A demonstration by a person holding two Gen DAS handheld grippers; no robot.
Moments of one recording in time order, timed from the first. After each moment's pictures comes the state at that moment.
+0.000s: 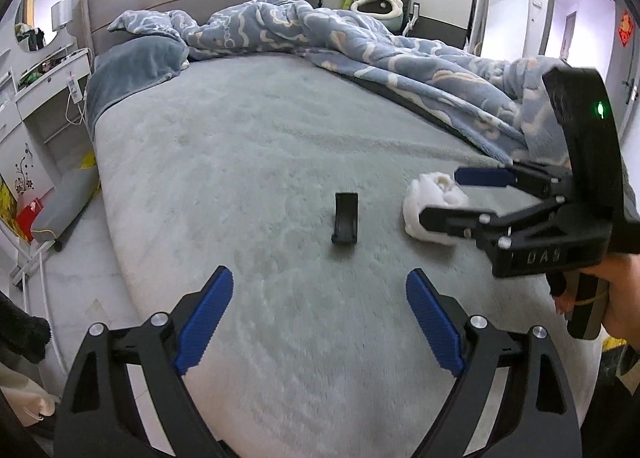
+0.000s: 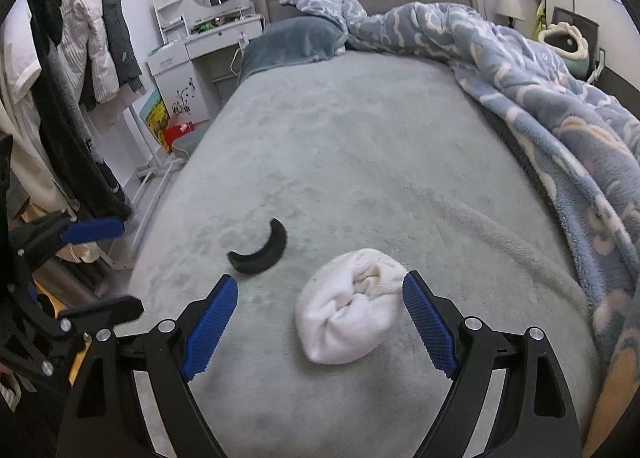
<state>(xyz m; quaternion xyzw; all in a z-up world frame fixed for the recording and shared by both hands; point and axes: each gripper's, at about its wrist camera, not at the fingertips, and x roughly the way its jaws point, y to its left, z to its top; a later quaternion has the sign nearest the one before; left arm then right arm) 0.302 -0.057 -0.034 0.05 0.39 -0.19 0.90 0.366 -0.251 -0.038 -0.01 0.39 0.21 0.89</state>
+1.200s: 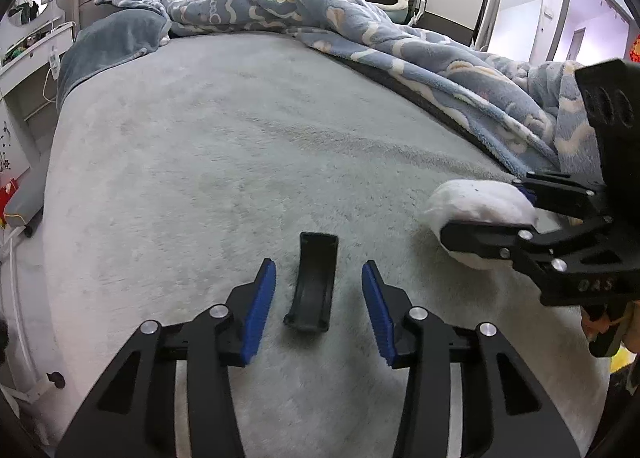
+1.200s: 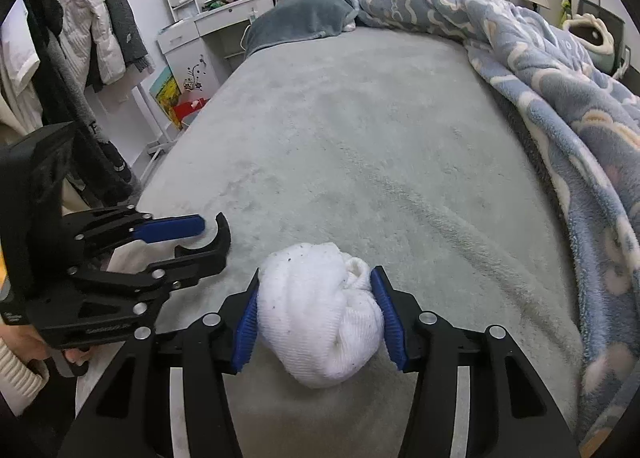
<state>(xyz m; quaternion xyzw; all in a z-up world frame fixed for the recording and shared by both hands) 0.374 -0.106 -0.076 0.02 0.41 -0.20 0.89 0.405 -0.289 -0.048 -0.02 0.42 0.25 0.87</state>
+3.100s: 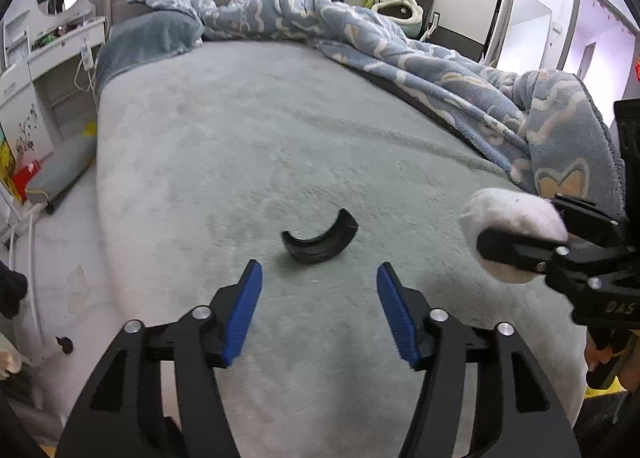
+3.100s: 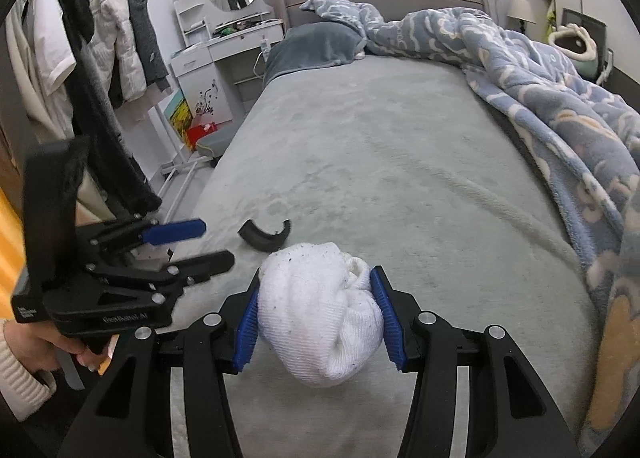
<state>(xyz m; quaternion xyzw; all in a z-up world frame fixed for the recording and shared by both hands) 0.296 -0.070 -0.051 0.01 0.40 -0.18 0.90 0.306 -0.266 -0.020 0.01 0.37 0.24 0.89</state>
